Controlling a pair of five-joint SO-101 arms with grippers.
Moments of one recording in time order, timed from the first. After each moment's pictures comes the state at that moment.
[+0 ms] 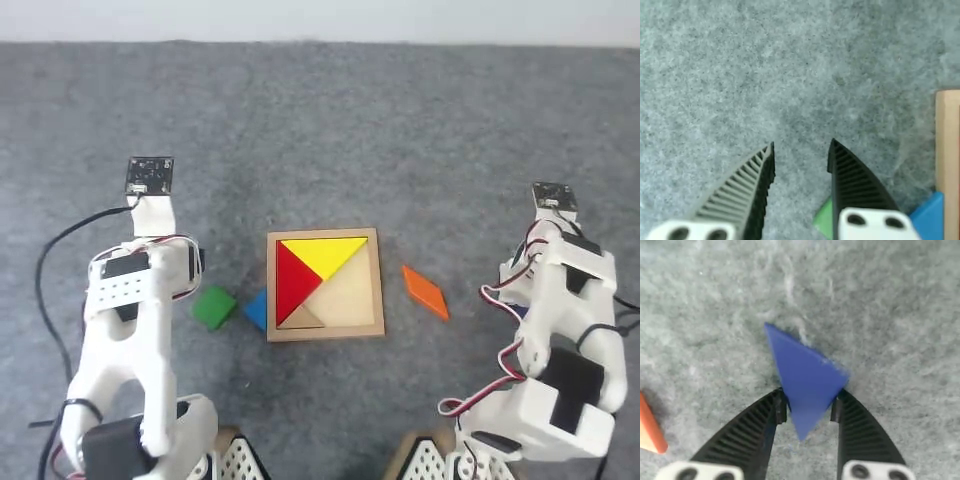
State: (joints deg) left arm -19.7 -22.2 57.5 42.3 -6.5; right arm 20.8 -0.5 39.6 53.4 16.9
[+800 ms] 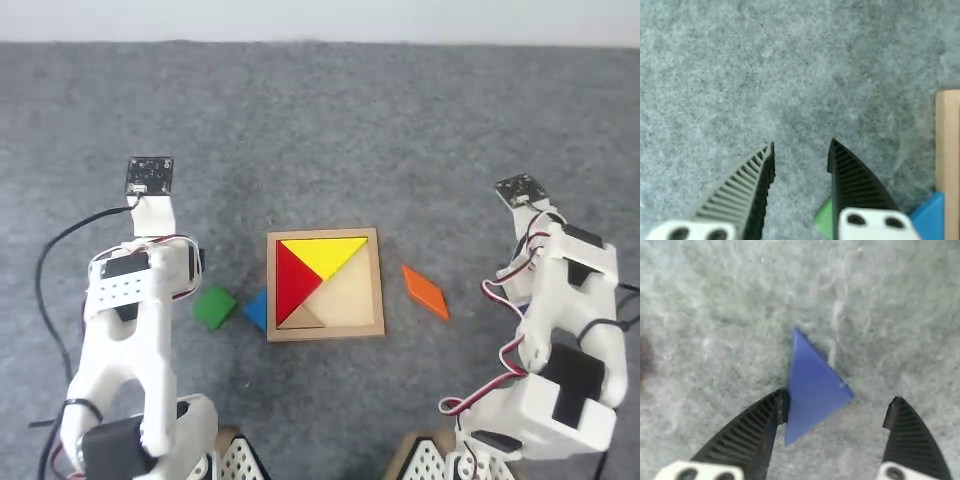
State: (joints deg) left arm -19.8 -22.2 57.5 42.3 -6.5; right arm 20.6 0.4 36.3 53.7 42.0
